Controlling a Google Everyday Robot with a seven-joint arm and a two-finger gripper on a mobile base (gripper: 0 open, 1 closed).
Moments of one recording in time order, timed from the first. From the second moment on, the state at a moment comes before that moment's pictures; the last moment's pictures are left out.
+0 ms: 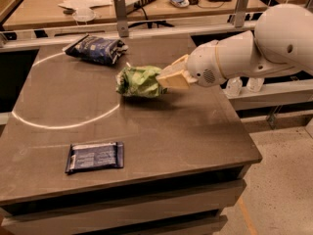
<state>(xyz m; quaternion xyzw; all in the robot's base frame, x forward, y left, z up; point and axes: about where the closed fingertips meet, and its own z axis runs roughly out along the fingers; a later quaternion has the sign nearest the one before) 0.558 -0.025 0.909 -0.52 0.70 0.25 0.42</state>
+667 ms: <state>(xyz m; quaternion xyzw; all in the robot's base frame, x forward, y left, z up) 0.482 0.024 0.912 -0.51 0.71 0.27 0.41</state>
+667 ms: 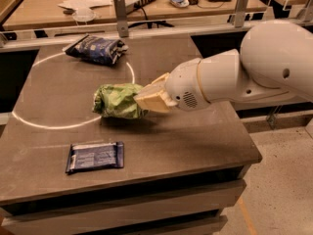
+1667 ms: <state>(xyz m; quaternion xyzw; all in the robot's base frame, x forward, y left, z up) 0.434 0.037 0.902 -0.47 0.74 0.26 0.40</state>
